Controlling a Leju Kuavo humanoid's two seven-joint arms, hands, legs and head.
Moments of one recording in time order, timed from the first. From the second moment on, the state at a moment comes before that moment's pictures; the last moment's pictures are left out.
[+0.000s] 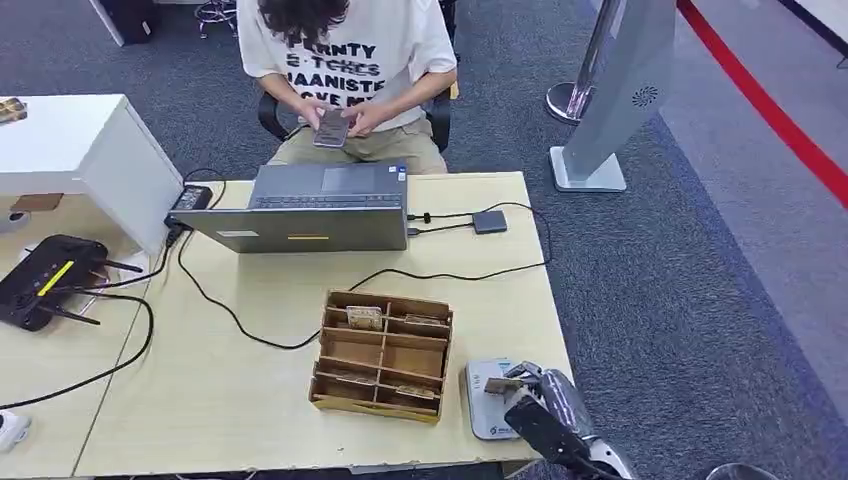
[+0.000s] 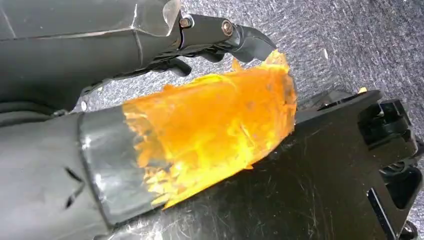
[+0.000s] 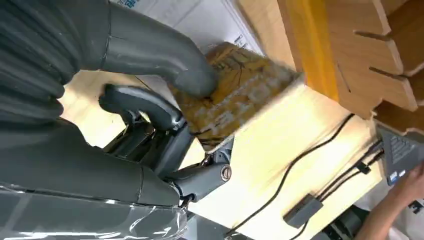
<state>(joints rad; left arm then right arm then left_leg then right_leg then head) -0.10 -0.12 -1.47 -0.15 1.05 0.30 -0.06 0.12 -0.26 0.53 -1.53 0.31 -0.25 -0.10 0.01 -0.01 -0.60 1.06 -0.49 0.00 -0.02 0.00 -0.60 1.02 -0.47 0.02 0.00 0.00</state>
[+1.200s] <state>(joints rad) -0.10 -0.12 -1.47 -0.15 1.05 0.29 -0.06 0.11 -0.26 0.57 -1.50 0.37 -0.27 -0.06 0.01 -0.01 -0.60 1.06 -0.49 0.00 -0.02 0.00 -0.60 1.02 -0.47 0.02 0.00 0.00</state>
